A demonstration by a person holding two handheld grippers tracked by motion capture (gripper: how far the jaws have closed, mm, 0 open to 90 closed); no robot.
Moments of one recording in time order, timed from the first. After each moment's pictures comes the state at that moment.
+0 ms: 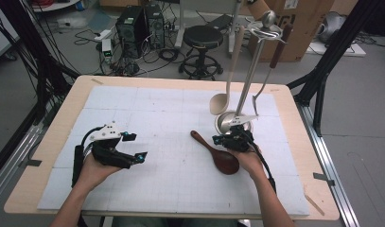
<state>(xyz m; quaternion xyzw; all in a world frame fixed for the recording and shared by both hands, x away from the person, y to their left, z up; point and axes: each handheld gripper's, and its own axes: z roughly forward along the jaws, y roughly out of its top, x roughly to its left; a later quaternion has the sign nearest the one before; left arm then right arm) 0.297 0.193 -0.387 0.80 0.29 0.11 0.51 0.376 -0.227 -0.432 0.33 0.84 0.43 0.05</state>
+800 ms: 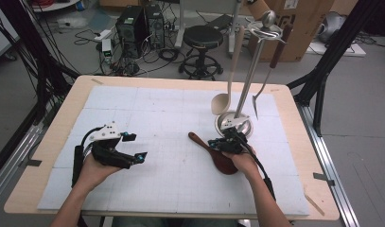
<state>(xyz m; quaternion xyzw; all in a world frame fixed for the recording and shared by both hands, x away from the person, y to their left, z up) 0.297 0.193 -0.388 0.81 0.29 0.11 0.51 0.377 -0.210 -0.446 0.31 0.86 0.41 0.04</state>
